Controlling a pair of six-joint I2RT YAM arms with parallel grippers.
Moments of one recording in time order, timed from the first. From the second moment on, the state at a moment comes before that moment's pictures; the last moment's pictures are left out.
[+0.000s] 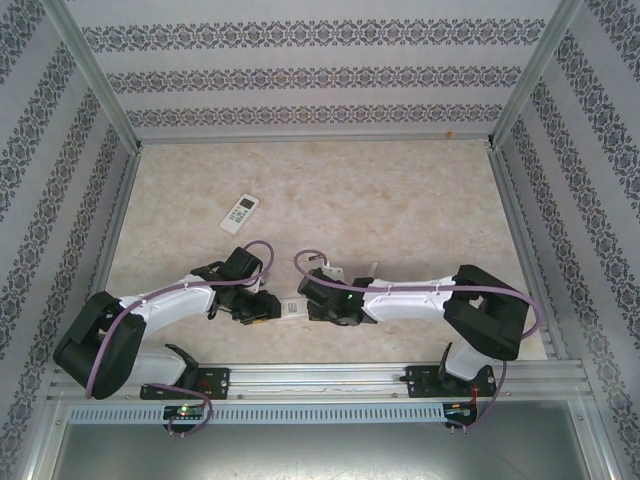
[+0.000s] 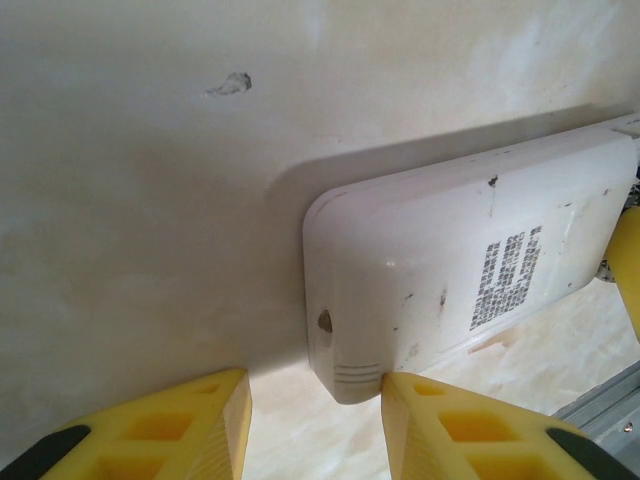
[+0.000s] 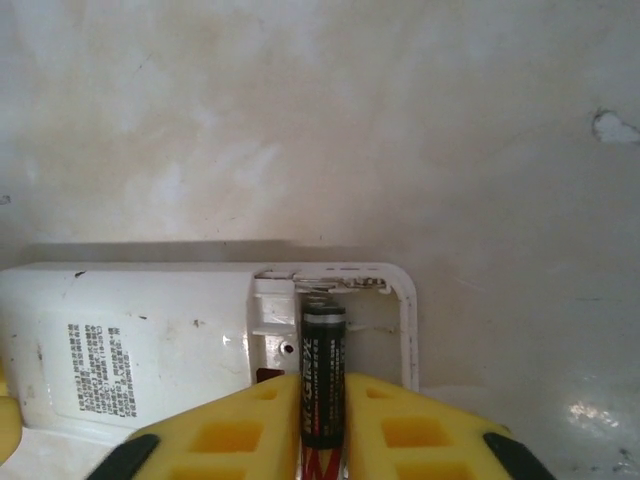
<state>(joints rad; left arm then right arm) -0.54 1.32 0.54 -0.47 0.44 -0.68 1.10 1.62 0.81 -0.29 0.14 1.10</state>
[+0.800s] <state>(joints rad) -0.54 1.33 0.54 -0.46 0.44 -0.68 1.08 1.54 0.79 -0.35 0.09 1.12</state>
